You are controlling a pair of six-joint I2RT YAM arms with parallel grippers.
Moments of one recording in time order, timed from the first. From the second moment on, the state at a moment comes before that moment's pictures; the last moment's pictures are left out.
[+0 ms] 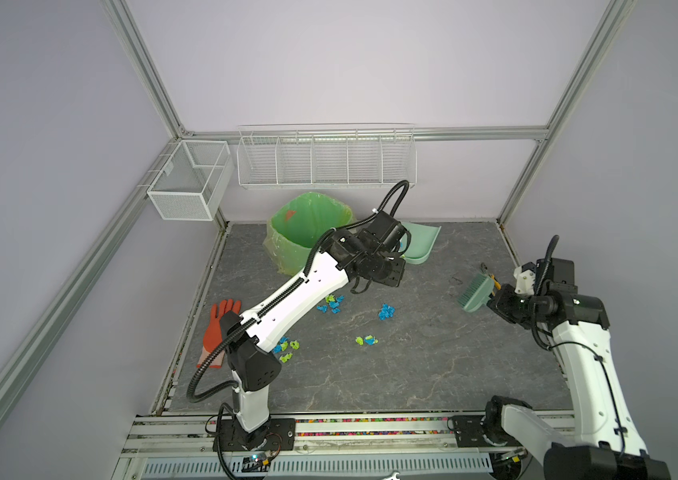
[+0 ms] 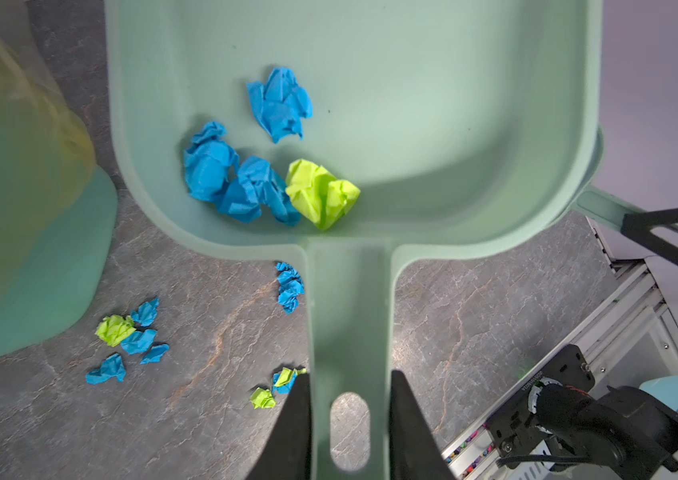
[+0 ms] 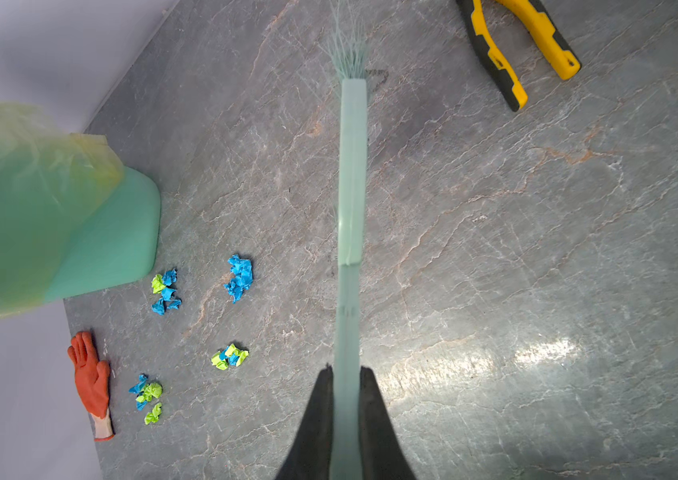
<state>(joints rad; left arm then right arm) -0.91 1.84 2.07 -1.13 0.02 -0.42 -0.18 1.03 1.10 -1.11 -0.31 0.39</state>
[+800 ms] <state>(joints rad) -0.57 1.52 1.69 -0.77 0.36 -0.68 -0.19 1.02 1.08 -1.08 -0.37 0.42</state>
